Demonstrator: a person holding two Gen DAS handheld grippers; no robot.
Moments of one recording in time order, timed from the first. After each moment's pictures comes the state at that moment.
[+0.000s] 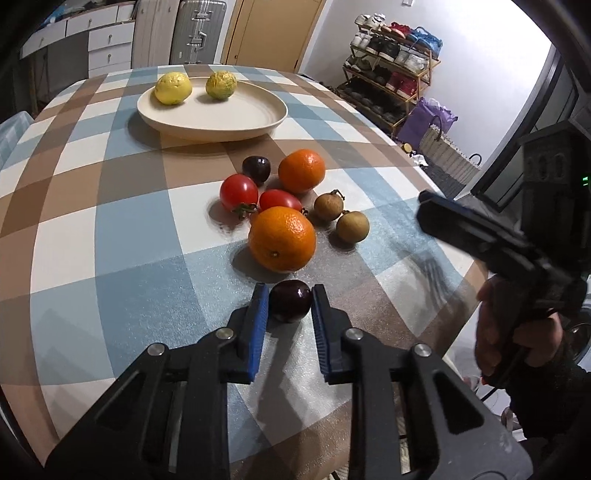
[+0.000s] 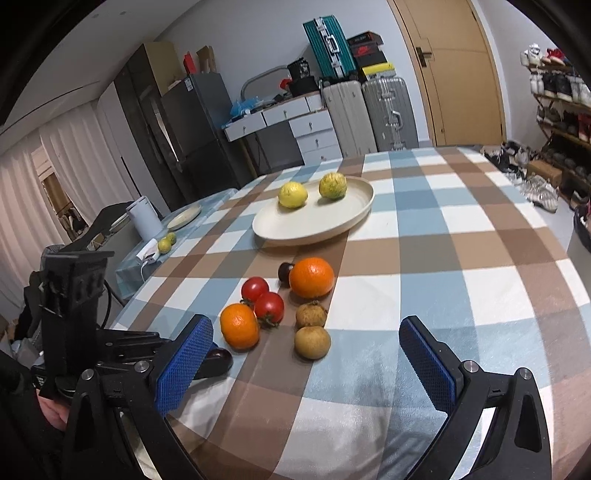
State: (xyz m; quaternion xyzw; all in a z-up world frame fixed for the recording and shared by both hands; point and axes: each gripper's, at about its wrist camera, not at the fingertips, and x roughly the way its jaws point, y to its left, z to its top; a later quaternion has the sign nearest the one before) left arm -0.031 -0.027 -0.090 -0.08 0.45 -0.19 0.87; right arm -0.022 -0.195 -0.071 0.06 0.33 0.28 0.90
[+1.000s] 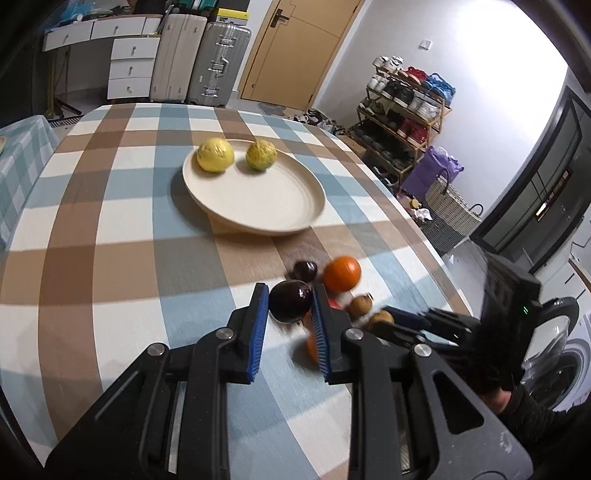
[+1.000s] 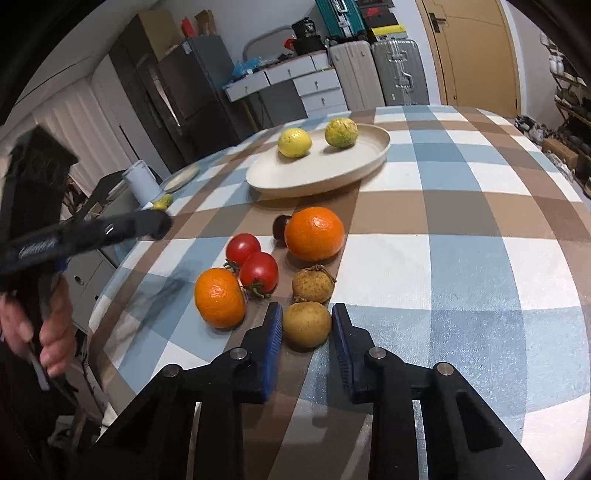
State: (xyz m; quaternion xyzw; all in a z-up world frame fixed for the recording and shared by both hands) left arm 0.017 0.041 -0.028 -0.14 0.40 -0.17 0.89; right arm 0.008 -0.173 -0.107 0.04 0.40 0.30 0.87
